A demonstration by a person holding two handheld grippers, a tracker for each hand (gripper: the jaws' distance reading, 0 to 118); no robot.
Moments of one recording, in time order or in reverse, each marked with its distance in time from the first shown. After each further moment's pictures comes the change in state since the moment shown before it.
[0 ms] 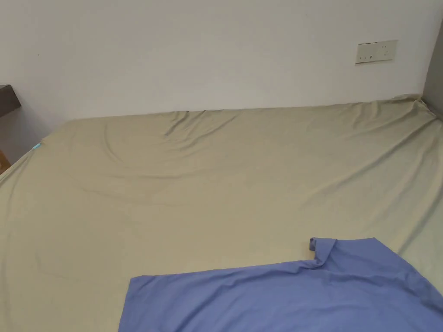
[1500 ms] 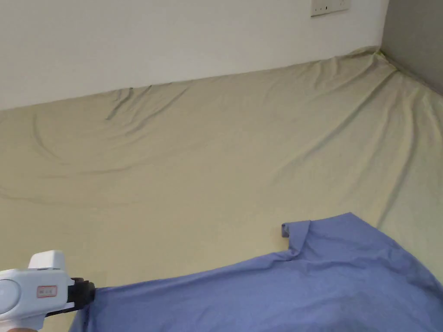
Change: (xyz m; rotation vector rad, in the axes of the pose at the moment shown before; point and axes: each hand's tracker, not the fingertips) left arm 0.029 0.165 -0.236 -0.221 -0.085 -0.093; right arm -0.026 0.050 -0.180 -0.120 0.112 0.029
